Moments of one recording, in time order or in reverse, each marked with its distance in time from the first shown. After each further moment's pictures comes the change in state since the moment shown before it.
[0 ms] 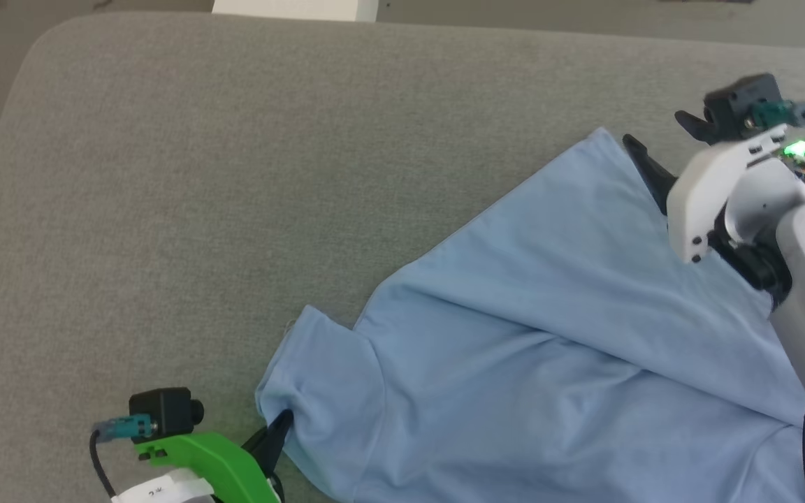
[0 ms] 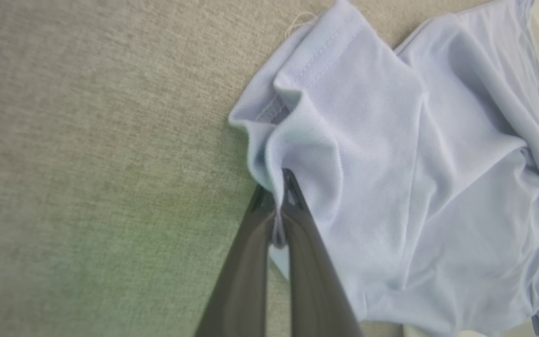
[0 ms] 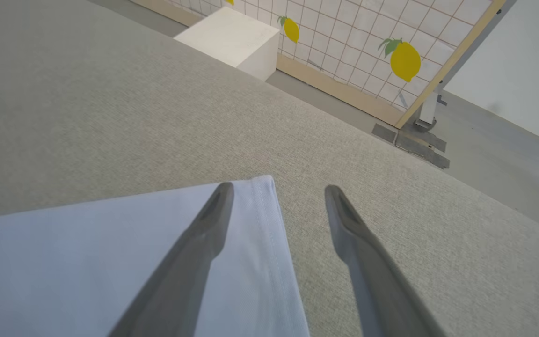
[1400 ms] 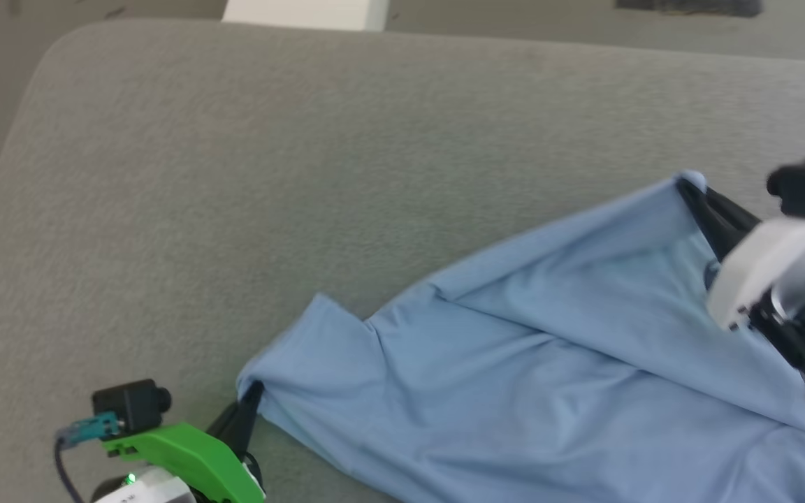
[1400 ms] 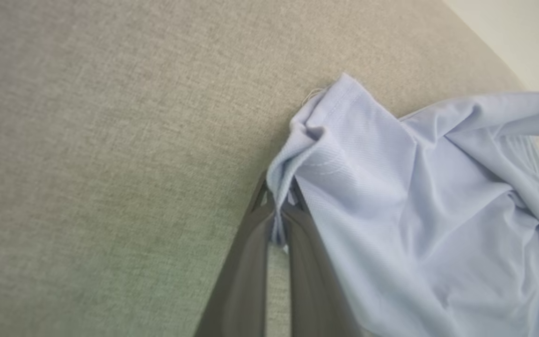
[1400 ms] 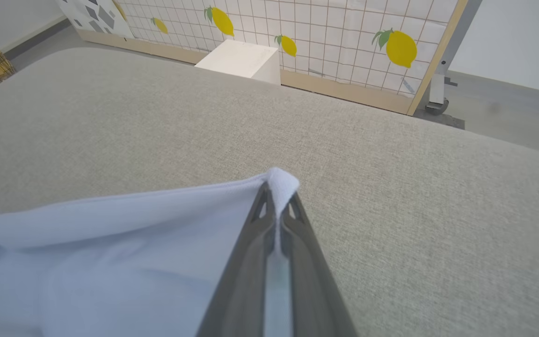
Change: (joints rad) left arm -0.021 0.008 0.027 0.019 0.013 -0.018 -0.130; right arm 0.208 -0.097 -0.030 -0.109 0.212 0.000 -0.158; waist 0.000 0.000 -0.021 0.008
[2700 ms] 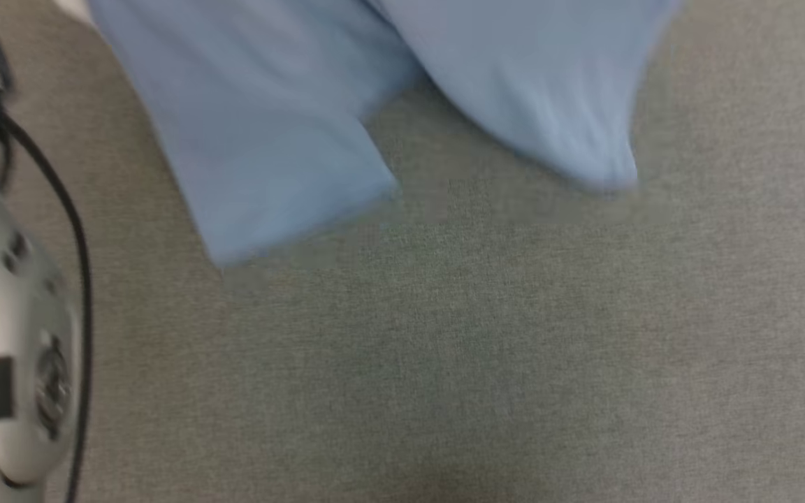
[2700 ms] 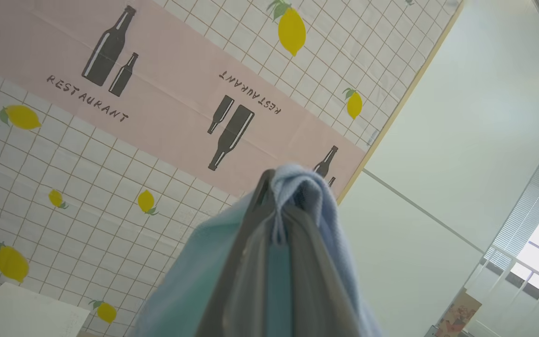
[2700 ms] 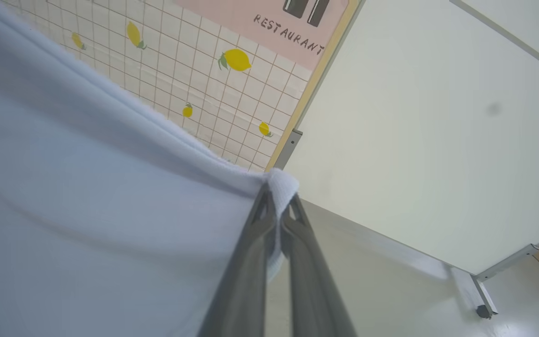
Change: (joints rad) left arm -1.547 0.018 0.153 0.347 0.006 0.131 -0.144; right arm -0.737 -0.006 -0.114 -0.196 -0.248 0.000 0.430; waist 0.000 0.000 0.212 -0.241
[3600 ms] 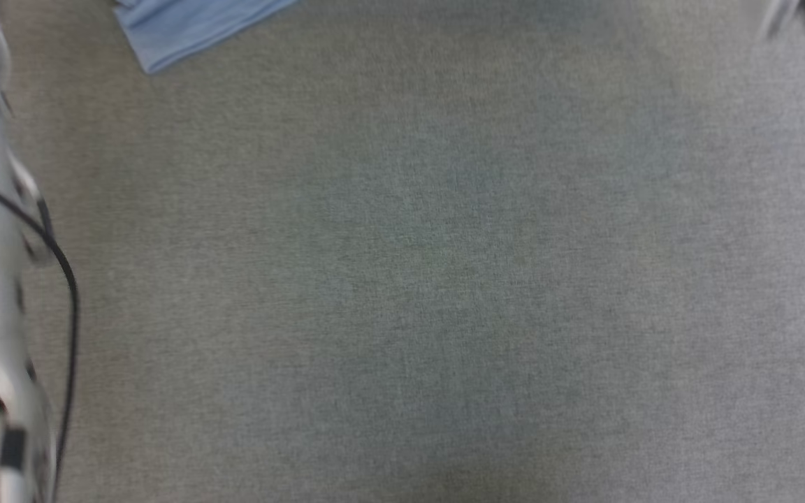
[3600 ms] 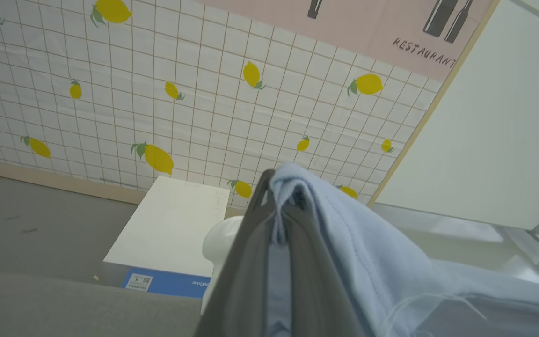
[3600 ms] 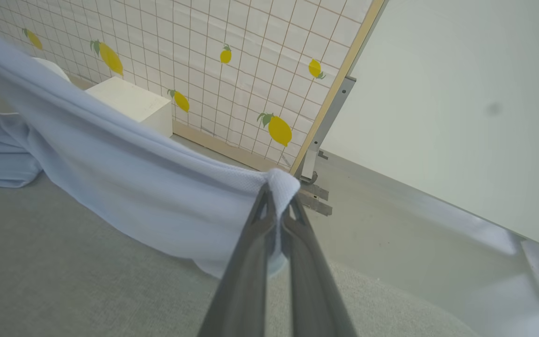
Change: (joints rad) left arm 0.265 0.141 -0.080 0.346 0.111 -0.222 -0.188; right arm 0.123 0.121 0.070 0.290 -0.070 0.000 -0.325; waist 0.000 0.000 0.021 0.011
